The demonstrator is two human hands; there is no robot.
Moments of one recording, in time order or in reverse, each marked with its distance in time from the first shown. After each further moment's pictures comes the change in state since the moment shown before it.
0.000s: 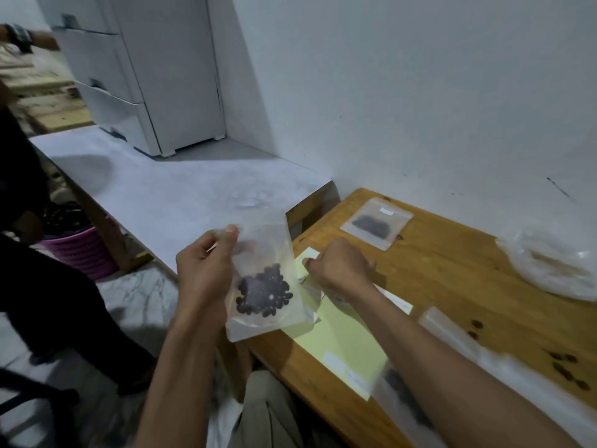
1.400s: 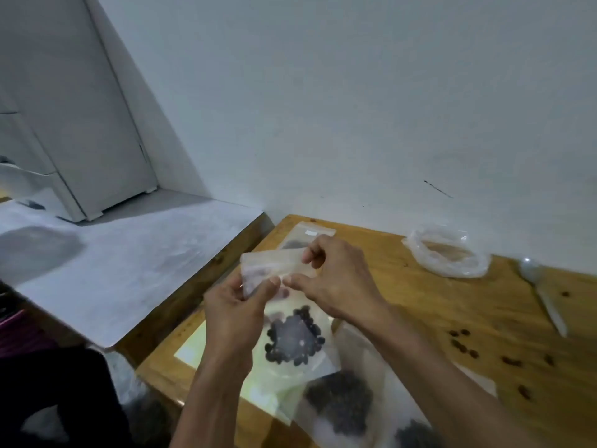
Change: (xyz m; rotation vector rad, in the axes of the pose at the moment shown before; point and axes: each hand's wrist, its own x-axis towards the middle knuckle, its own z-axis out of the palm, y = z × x) left_hand -0.093 -0.002 0.110 0.112 -0.395 0.001; right_hand -0.068 0.072 -0.142 0.355 0.179 -0.218
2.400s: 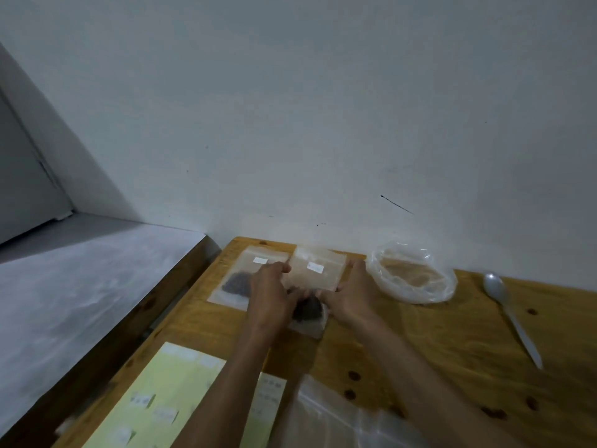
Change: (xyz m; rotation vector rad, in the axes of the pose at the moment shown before) left_hand 0.146 -0.081 0.134 0.821 -0.229 0.296; right_hand 0.089 0.147 -0.001 0.210 0.195 0.500
